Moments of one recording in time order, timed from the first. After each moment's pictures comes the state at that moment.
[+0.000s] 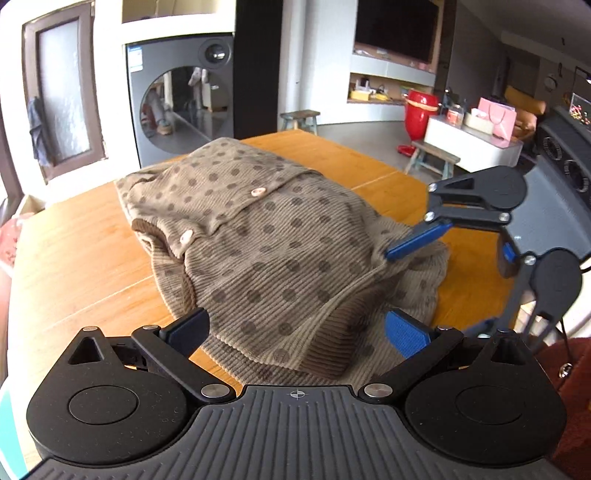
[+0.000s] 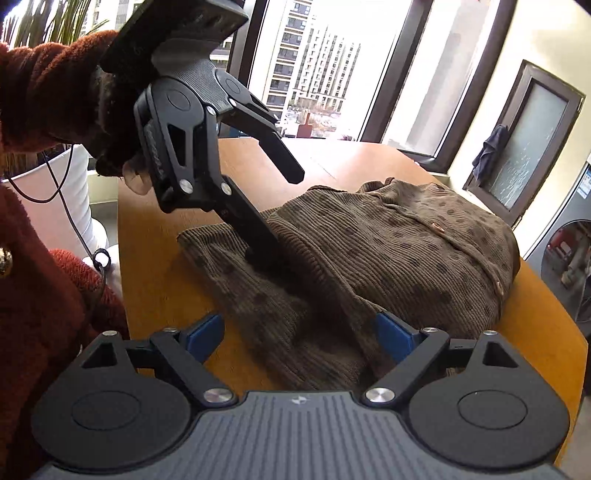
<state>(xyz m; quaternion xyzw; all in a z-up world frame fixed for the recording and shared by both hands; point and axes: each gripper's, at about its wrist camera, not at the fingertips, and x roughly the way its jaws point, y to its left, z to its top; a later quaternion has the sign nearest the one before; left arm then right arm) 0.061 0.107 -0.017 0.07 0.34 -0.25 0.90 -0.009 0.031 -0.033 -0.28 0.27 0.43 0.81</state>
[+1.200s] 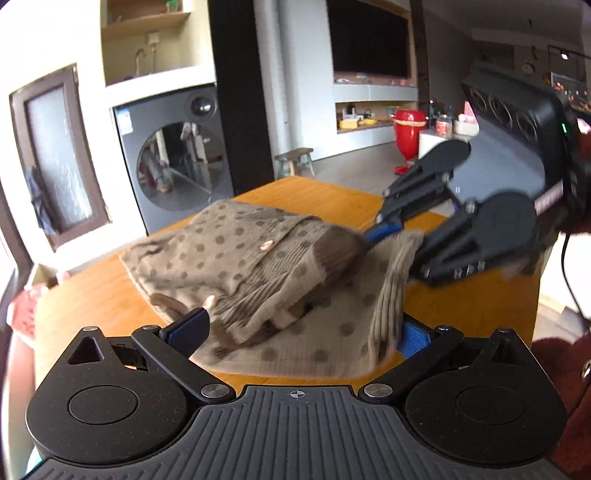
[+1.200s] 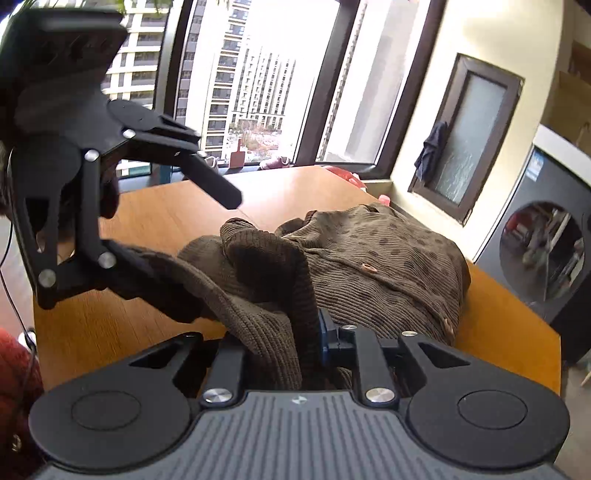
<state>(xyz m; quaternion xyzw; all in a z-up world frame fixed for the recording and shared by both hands) 0.065 0.095 -0.003 0.15 0.25 -0.24 0.93 0.043 0.024 0.005 -0.20 0.26 0.36 0.87</state>
